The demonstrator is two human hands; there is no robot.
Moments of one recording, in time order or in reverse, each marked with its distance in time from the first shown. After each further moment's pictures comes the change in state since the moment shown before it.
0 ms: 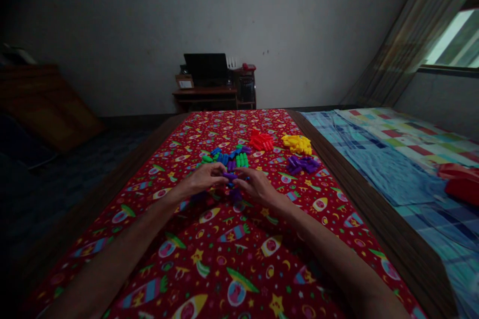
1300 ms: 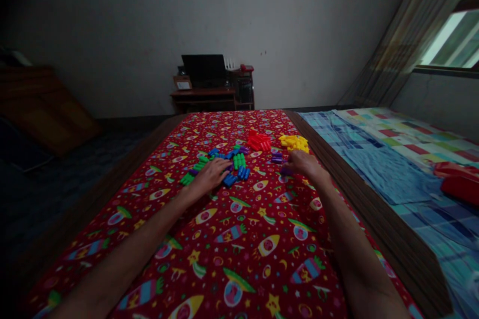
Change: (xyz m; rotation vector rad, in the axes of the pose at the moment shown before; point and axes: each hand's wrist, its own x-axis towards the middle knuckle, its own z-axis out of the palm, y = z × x) left_hand 0.022 -0.020 0.013 0.860 0.222 0.383; right_hand 0.010 0.031 -0.130 -0.726 -0.372 0.649
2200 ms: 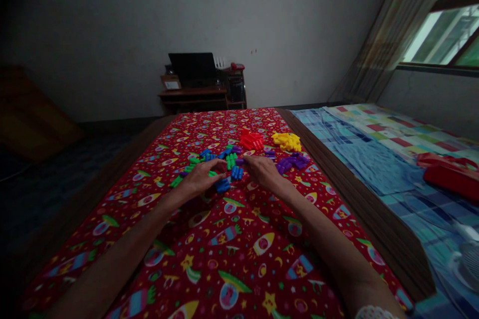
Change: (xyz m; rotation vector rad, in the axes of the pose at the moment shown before) left_hand 0.005 0.030 -0.039 -0.372 -0.048 -0.175; right_hand 0.003 -0.059 0.055 0.195 0.553 -0.584
